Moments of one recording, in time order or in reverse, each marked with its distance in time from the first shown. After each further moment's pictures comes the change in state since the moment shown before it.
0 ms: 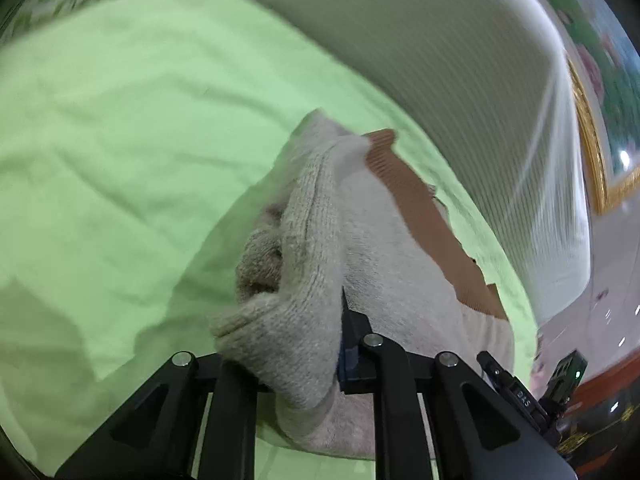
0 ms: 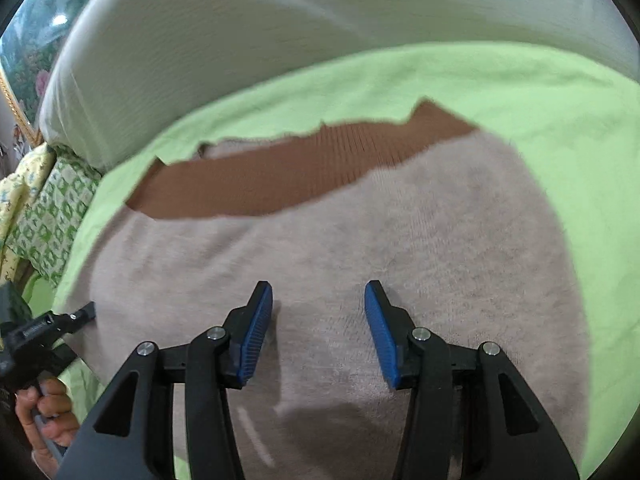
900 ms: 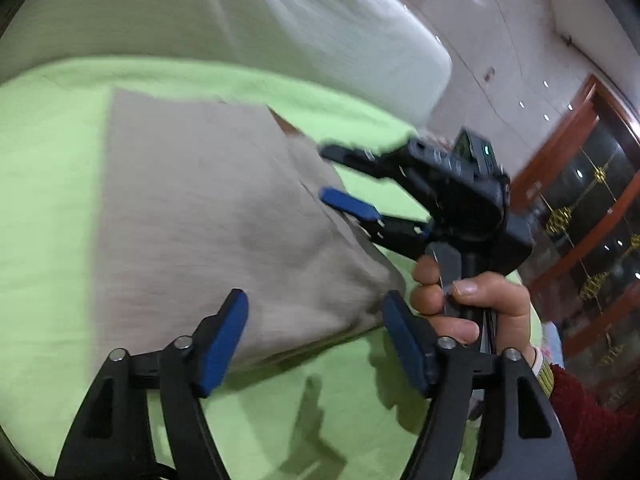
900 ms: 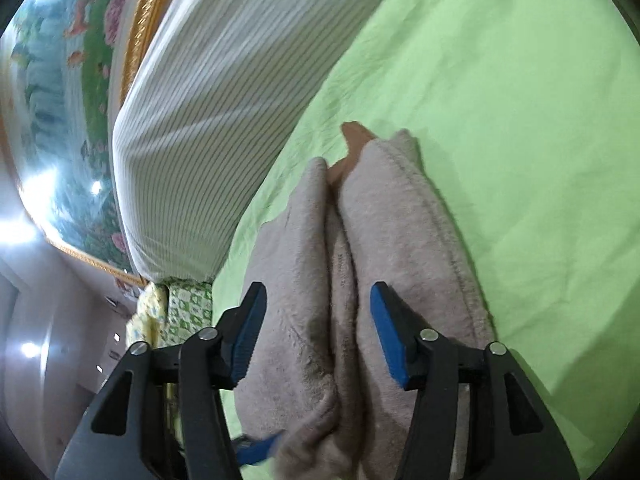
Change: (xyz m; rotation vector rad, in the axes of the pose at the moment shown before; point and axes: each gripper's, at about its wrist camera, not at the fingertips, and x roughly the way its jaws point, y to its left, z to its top) left arm 0.004 -0.203 -0.139 0.613 0.275 -0.332; right arm -0.055 -0.115 -0.014 0.512 -0.093 0.463
